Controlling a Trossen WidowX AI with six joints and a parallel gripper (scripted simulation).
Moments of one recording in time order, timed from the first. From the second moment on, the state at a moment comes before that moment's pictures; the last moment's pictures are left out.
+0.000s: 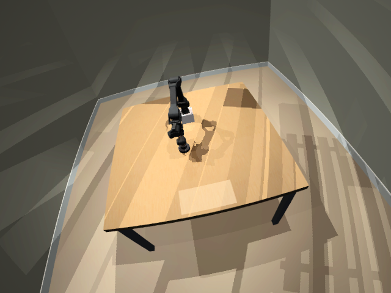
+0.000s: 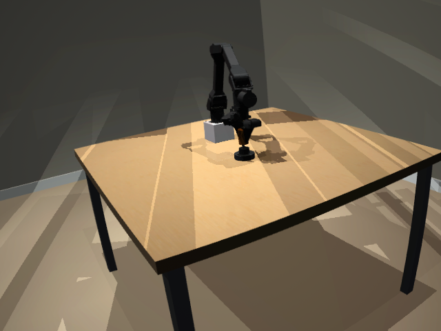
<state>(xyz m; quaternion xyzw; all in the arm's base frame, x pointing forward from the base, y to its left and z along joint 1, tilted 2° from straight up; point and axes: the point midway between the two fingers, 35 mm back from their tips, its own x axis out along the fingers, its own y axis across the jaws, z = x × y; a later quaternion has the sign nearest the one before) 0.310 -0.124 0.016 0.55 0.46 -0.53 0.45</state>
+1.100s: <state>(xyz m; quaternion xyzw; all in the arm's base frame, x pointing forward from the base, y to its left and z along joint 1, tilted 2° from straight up) 0.310 -0.124 0.017 0.59 0.40 -0.58 0.39</state>
